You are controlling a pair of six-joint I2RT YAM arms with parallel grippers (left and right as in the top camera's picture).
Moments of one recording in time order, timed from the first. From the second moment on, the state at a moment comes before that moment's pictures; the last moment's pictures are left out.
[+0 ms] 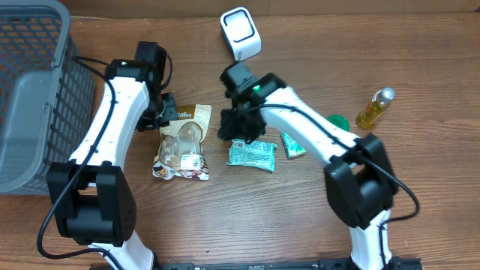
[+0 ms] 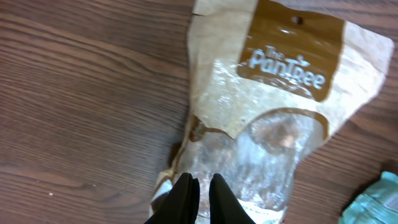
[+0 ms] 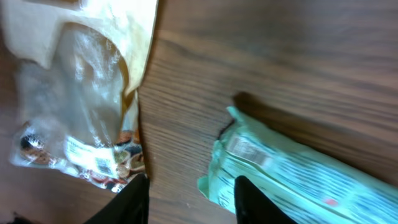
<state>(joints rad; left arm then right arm) -0.09 1.86 1.53 -1.17 -0.10 -0.39 0.65 2.11 1.71 -0.98 -0.27 0.51</state>
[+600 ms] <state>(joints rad) -0.03 1.86 1.53 -1.17 -0.14 -0.38 0.59 2.22 1.71 -1.11 -0.01 0.54</state>
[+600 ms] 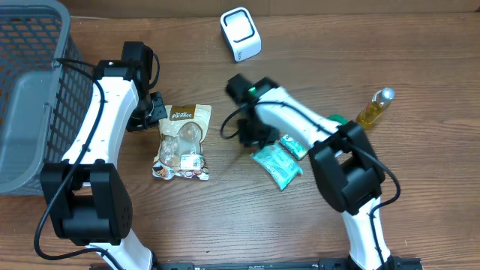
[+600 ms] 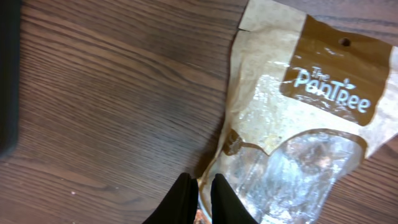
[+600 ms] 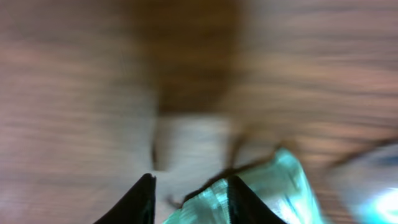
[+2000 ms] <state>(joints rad) -0.03 2.04 1.46 -0.96 0.39 -0.08 0.39 2.22 1.71 -0.96 -0.45 0.38</state>
